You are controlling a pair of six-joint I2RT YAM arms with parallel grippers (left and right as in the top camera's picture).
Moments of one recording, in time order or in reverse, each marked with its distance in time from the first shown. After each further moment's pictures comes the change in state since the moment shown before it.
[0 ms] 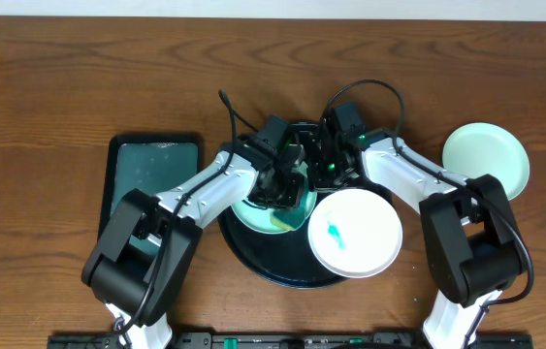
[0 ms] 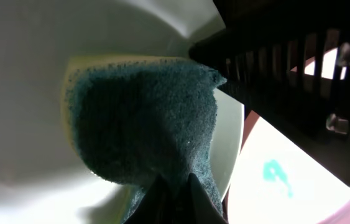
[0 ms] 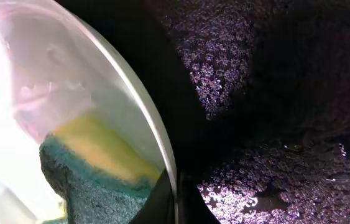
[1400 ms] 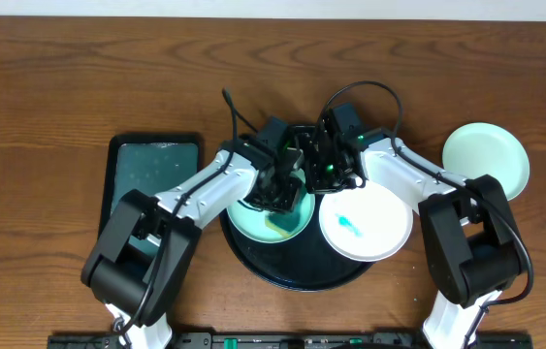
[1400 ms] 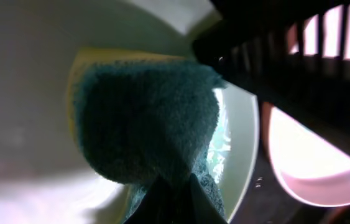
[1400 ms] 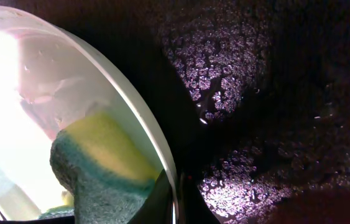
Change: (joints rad) left arm 0.006 -0.002 0.007 -0.057 -0.006 0.084; right arm 0.006 0.000 0.002 -0.015 -0.035 -0.004
